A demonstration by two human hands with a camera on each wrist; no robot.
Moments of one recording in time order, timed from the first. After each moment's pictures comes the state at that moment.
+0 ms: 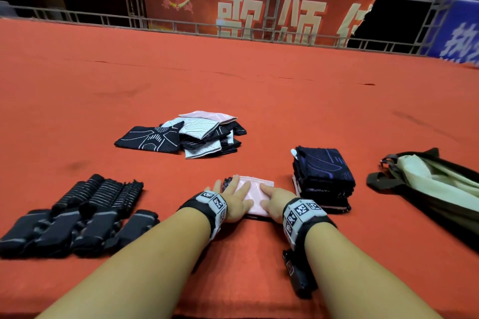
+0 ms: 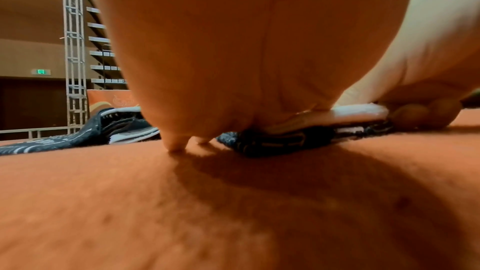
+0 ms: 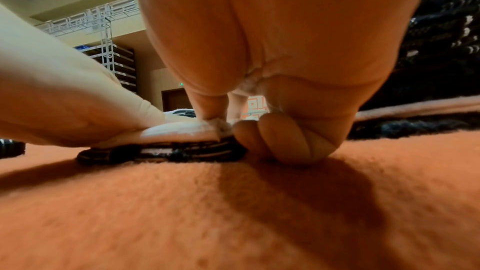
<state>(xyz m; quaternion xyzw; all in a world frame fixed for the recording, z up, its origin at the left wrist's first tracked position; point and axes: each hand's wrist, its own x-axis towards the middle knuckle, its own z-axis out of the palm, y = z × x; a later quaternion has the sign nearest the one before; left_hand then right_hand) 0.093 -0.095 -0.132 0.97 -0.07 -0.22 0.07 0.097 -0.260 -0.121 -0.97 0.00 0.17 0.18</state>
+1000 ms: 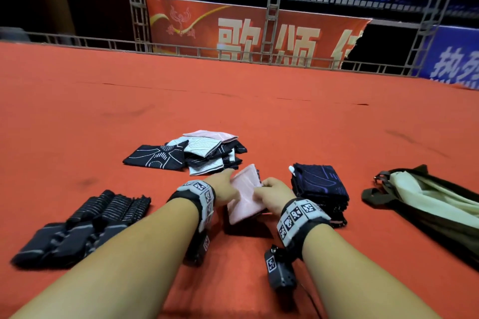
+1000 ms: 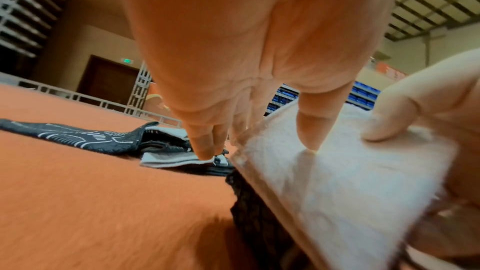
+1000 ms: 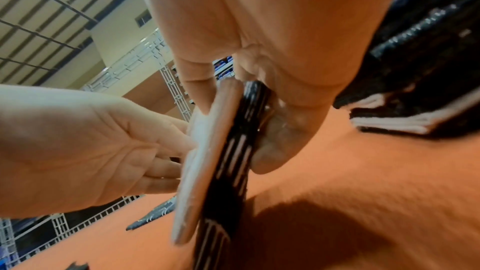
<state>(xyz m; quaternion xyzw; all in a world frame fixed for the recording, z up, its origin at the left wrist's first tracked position) 0.092 -0.065 -0.049 0.96 -0.05 -0.10 0.27 0.076 -0.231 -0.065 -0.85 0.08 0.07 0.52</state>
